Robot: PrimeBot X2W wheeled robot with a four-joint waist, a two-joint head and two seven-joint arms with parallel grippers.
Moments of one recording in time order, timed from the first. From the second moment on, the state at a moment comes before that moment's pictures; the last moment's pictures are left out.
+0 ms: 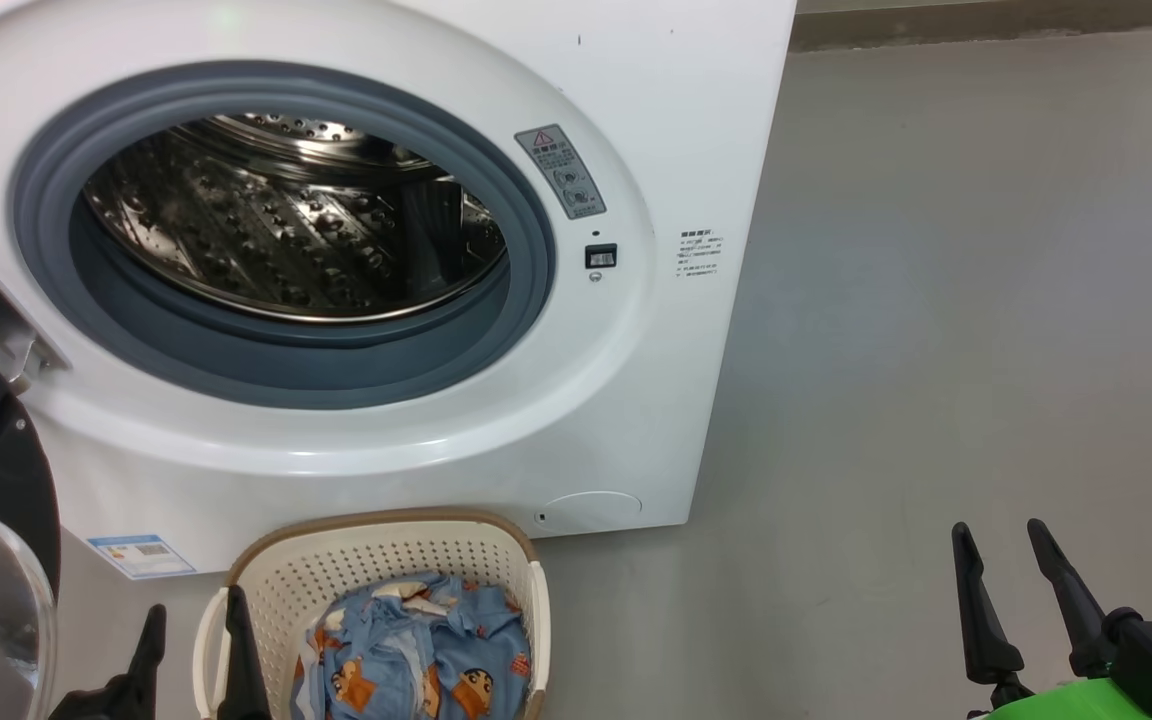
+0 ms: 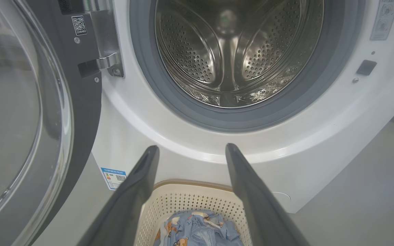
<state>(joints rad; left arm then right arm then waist) 0.04 0.04 0.02 0.21 -0.27 0.05 -0.26 0.06 -0.04 -0.12 0.08 0.18 0.13 -0.25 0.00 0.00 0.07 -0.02</state>
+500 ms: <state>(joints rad) 0.04 0.04 0.00 0.22 -0.27 0.05 -0.26 0.06 -0.04 -0.12 0.09 0.19 0.13 -0.25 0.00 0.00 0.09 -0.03</state>
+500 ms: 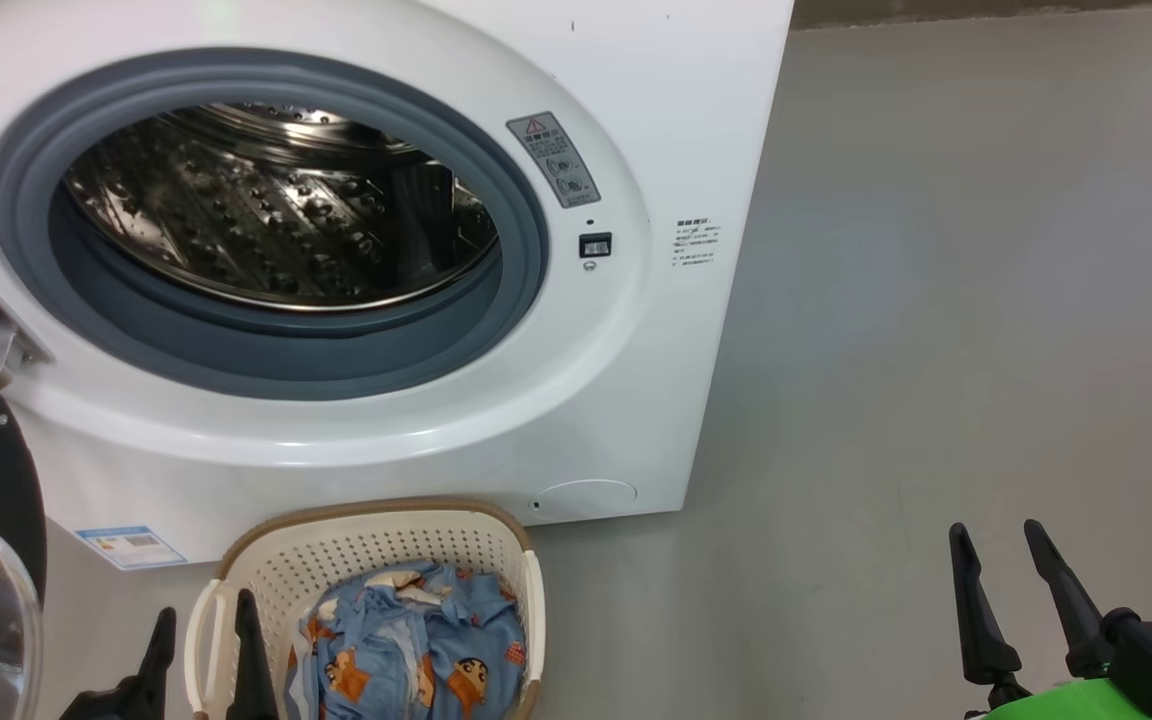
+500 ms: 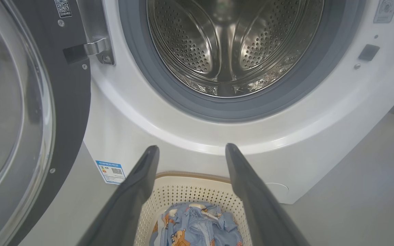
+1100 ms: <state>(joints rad) -0.07 0.04 -0.02 0.42 -0.28 0.00 -0.26 -0.02 -0.04 -0.08 0.09 0.24 0.13 -0.25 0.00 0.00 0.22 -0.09</state>
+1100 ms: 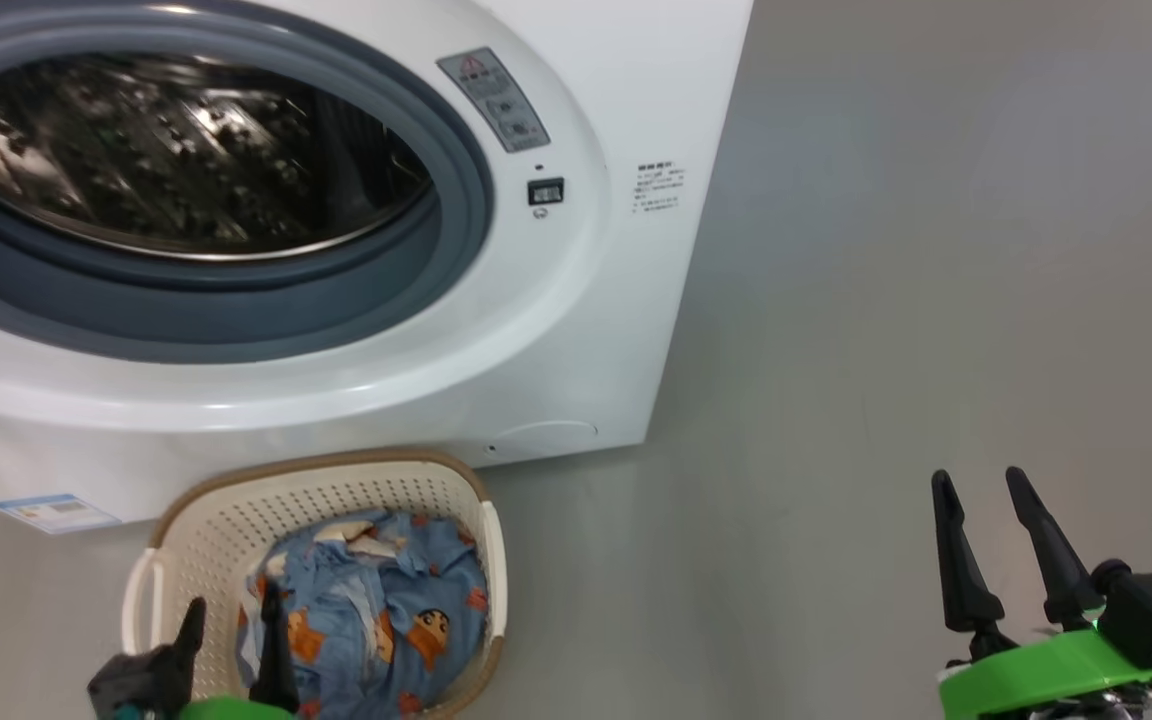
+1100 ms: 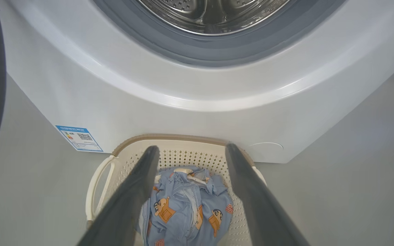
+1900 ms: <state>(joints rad) -0.54 0.13 0.02 0.91 -0.36 0.00 -0.03 -0.23 -0.04 -0.01 0.09 0.29 0.13 -0.25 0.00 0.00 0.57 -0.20</state>
